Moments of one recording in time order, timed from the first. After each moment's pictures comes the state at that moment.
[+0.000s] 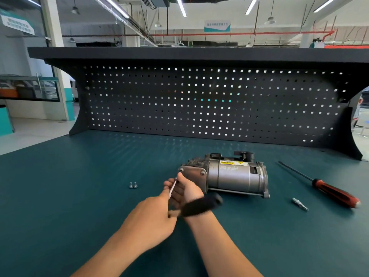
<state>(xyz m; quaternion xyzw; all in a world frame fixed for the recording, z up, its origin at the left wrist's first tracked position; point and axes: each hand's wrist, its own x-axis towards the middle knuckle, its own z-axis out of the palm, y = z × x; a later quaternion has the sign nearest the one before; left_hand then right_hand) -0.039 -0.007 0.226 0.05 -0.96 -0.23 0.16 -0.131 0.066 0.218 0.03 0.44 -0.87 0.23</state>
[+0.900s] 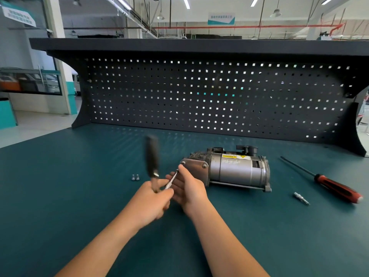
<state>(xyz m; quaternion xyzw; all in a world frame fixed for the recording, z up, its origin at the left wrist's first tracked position) -0.041 -0.015 0.231 0.08 -0.81 -0.57 0.11 -0.128 0.068 0.213 0.00 0.50 -0.84 0.22</state>
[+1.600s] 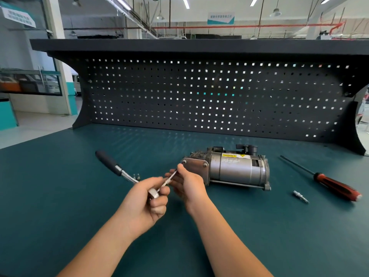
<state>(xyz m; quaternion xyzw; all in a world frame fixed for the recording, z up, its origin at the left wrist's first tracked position) -0.037 -0.016 0.238 0.11 -0.42 -0.90 -0.01 -0.127 0.069 0.218 -0.04 0.56 -0.81 0.18</state>
